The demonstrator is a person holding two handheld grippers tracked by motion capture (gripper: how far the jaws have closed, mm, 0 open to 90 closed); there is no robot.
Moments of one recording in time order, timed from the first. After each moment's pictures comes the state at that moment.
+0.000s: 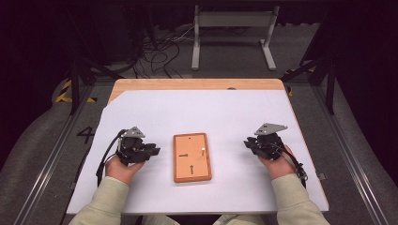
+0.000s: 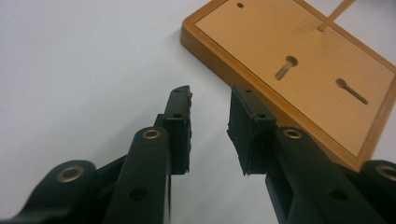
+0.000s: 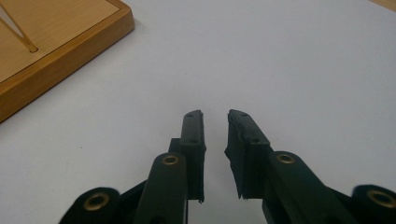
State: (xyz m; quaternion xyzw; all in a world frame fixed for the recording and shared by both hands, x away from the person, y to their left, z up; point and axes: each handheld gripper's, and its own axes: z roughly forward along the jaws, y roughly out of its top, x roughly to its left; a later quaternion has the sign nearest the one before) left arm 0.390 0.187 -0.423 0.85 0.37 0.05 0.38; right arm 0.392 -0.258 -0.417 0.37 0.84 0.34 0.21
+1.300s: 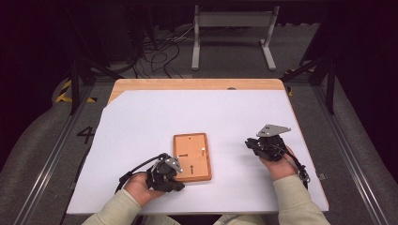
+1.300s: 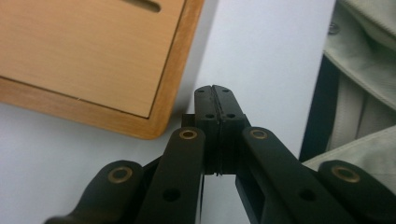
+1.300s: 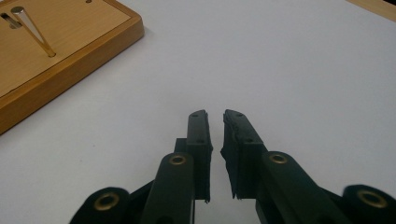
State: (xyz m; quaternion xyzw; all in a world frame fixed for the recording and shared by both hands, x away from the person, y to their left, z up) left arm 0.340 0.100 -0.438 0.95 0.17 -0.08 0.25; right arm 0.384 -0.261 -0.413 0.36 0.84 0.35 0.21
